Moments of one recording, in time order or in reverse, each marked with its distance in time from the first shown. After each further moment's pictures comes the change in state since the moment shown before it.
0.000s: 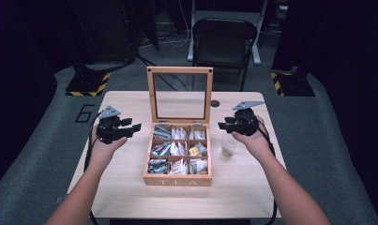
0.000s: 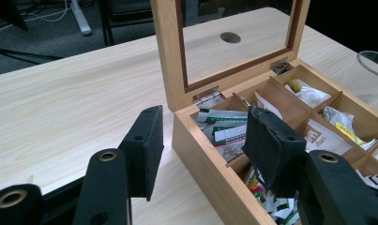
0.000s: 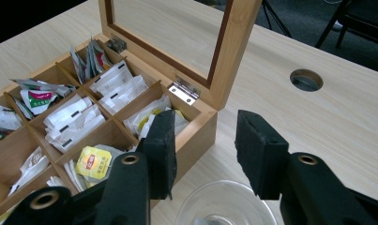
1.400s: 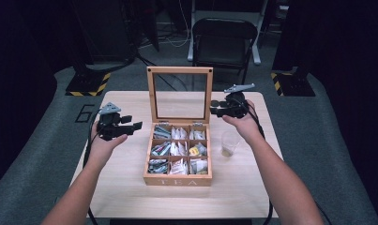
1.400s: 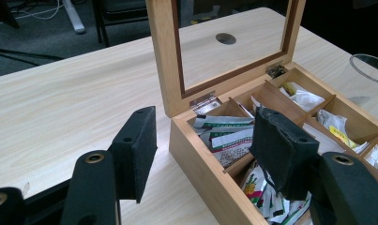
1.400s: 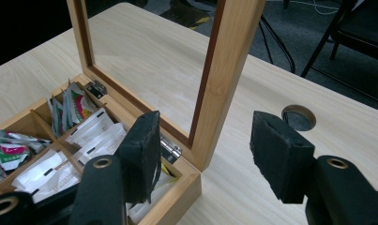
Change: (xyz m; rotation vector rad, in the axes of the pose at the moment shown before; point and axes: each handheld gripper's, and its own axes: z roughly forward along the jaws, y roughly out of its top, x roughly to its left) left arm 0.003 0.010 0.001 0.013 -0.025 0.000; right arm -0.016 0.046 0.034 -0.027 -0.014 0.020
